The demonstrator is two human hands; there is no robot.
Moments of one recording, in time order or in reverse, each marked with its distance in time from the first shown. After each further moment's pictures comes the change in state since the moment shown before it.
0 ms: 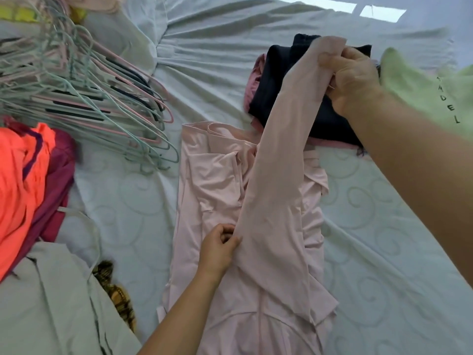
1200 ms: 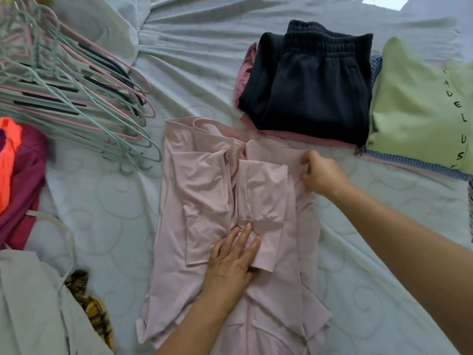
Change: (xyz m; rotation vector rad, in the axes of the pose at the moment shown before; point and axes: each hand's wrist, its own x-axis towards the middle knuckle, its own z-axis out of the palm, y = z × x) left_hand -0.002 -0.038 0.039 1.131 -0.106 0.692; right_hand -0.036 0.133 -0.066 -1.386 -0.271 0.117
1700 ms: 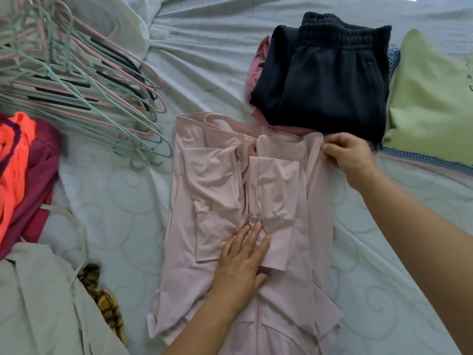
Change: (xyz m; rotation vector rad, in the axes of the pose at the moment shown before) left_hand -0.006 -0.001 -0.003 -0.043 -0.044 0.017; right_hand 0.015 0.009 -0.011 0.821 0.210 0.143
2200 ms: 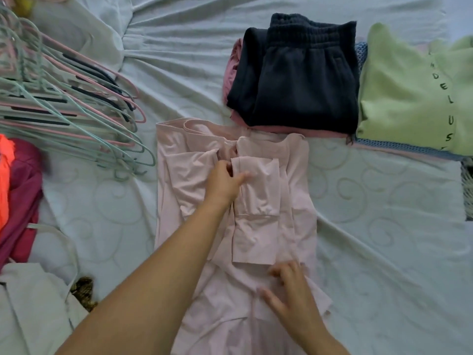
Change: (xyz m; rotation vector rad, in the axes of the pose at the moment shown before) left_hand 0.132 -0.012 -0.095 -0.798 0.101 -0.572; right_hand -0.226 0.127 0.054 -0.250 -0.184 -0.339
